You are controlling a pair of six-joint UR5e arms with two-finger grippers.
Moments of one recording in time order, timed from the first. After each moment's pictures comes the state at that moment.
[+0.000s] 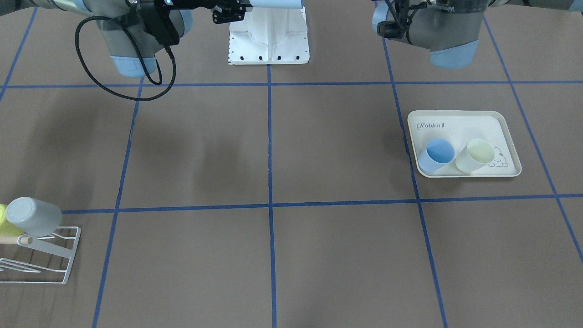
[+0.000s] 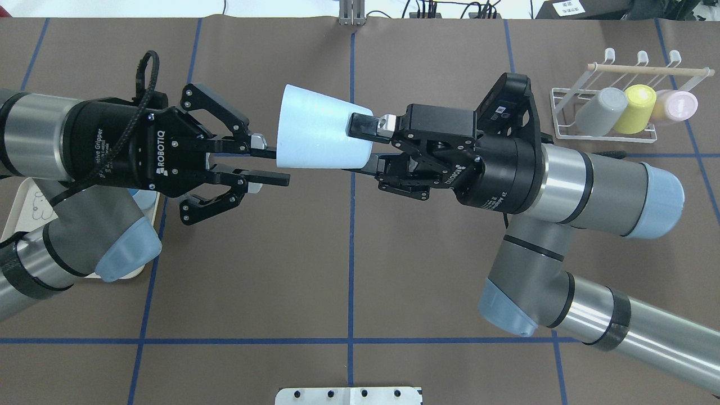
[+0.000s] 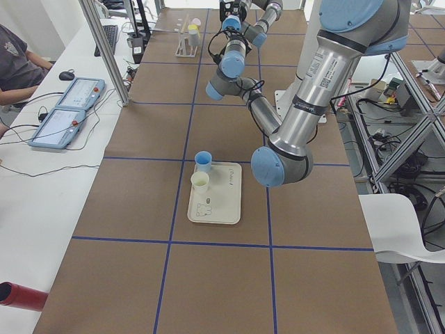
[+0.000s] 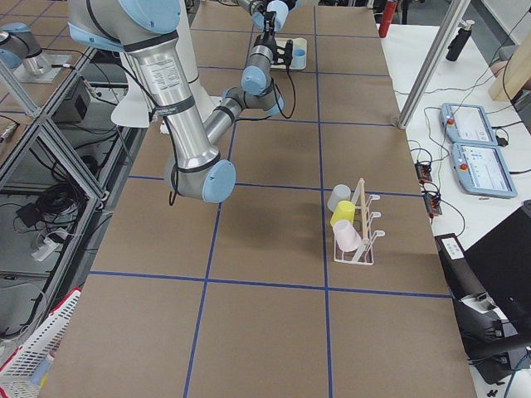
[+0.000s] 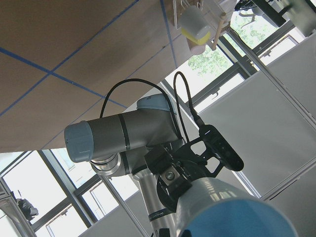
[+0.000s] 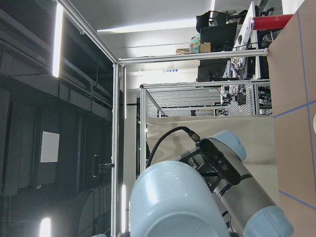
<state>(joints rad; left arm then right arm) -0.75 -2.06 -1.85 -3.21 -2.19 -2.93 0.56 -1.08 1.78 0.21 1.75 2.00</state>
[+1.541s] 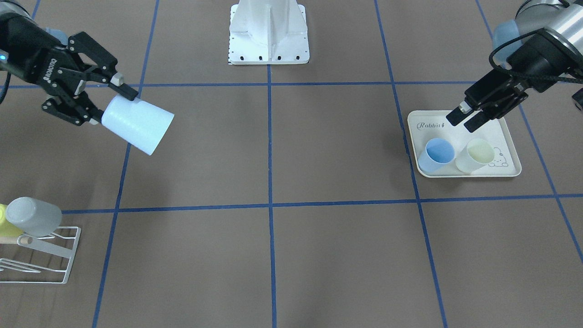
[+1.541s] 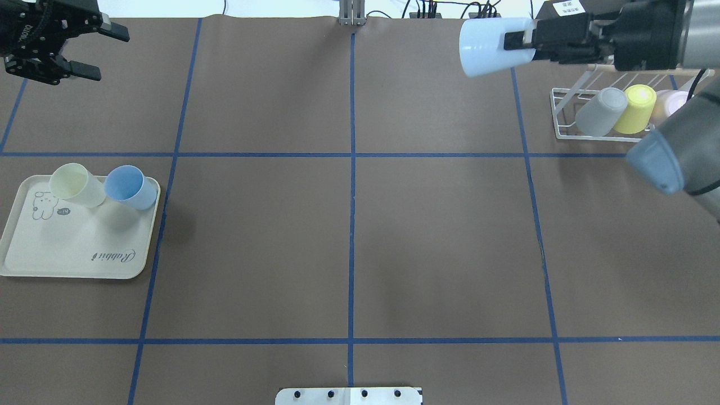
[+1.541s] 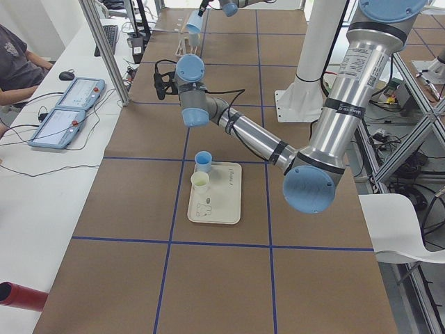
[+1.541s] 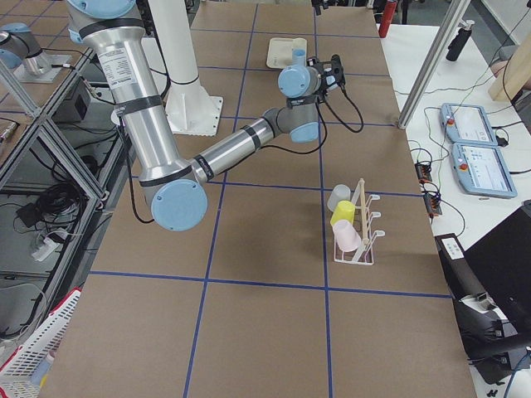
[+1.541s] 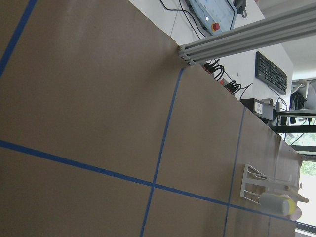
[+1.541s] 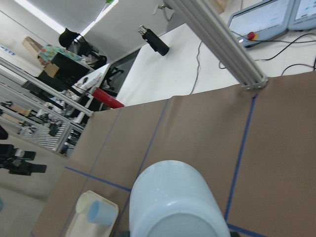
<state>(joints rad) -1.20 -1.87 -1.78 -2.39 -2.42 -1.52 1.12 -1.21 1.79 -0.48 2.28 1.30</state>
